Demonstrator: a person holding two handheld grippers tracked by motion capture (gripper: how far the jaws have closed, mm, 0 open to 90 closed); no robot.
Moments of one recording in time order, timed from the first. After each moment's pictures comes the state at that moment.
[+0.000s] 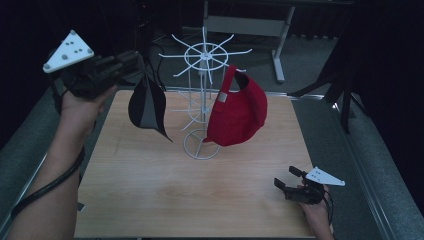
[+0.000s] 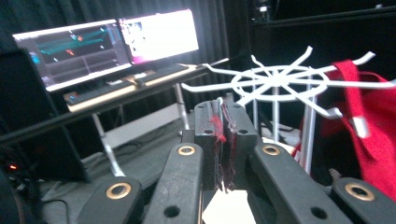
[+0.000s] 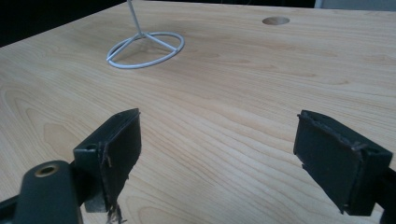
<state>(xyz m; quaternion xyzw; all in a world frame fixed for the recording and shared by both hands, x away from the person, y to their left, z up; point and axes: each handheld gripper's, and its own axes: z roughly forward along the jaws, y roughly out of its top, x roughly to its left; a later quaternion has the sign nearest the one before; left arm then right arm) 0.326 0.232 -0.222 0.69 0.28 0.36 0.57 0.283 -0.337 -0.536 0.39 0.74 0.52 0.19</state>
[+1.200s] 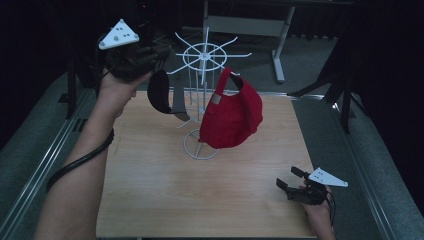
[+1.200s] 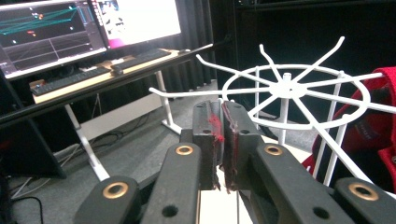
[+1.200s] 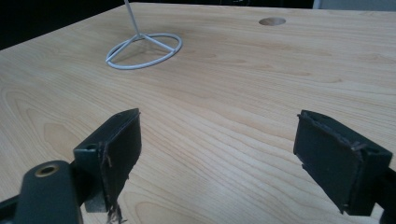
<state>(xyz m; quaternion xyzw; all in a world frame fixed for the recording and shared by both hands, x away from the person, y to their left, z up) 0.382 0.186 -0.231 0.71 0.28 0.32 0.56 0.281 -0.342 -0.536 0.39 0.73 0.52 0.19</state>
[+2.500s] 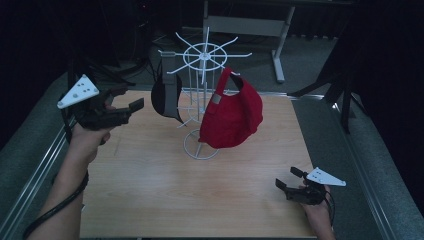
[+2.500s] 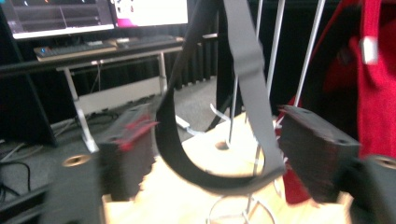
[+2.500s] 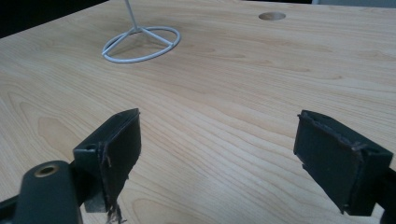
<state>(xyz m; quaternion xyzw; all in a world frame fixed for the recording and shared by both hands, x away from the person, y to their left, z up) 0.321 0.256 -0.329 0.69 0.33 0.29 0.57 0.282 -0.340 -0.537 0.39 0.74 0.51 0.19</state>
